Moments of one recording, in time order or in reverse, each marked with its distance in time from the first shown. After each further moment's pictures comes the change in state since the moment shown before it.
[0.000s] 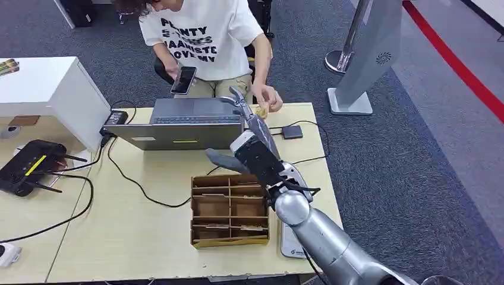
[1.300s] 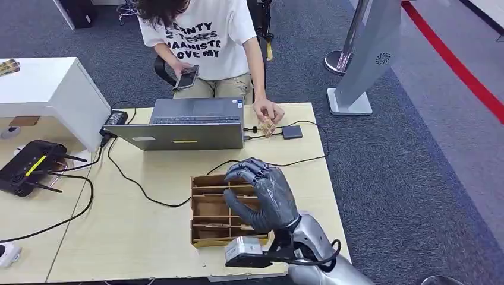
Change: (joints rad) left arm 0.016 0.005 0.003 0.000 0.065 0.013 -0.007; right arm 0.236 -0.191 0.154 -0.237 0.560 -0.248 0.055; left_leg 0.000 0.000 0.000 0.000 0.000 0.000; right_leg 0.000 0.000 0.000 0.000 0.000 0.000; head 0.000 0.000
